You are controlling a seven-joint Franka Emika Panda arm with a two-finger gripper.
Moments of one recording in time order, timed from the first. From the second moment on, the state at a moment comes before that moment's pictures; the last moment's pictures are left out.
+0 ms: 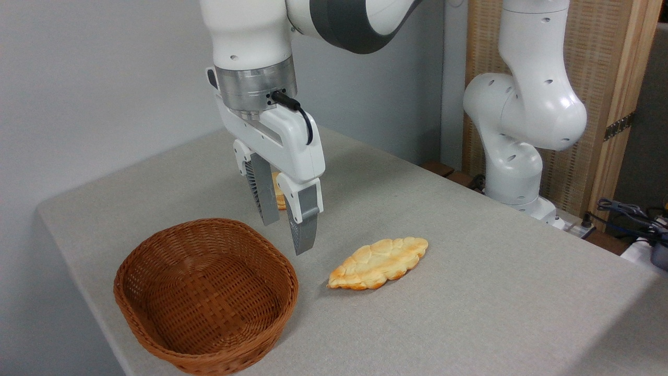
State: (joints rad) arm -0.11 -0.04 0.11 -1.82 -0.02 1.81 0.85
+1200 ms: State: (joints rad) arm -0.11 -0.08 0.15 -2.16 0.04 1.80 1.04
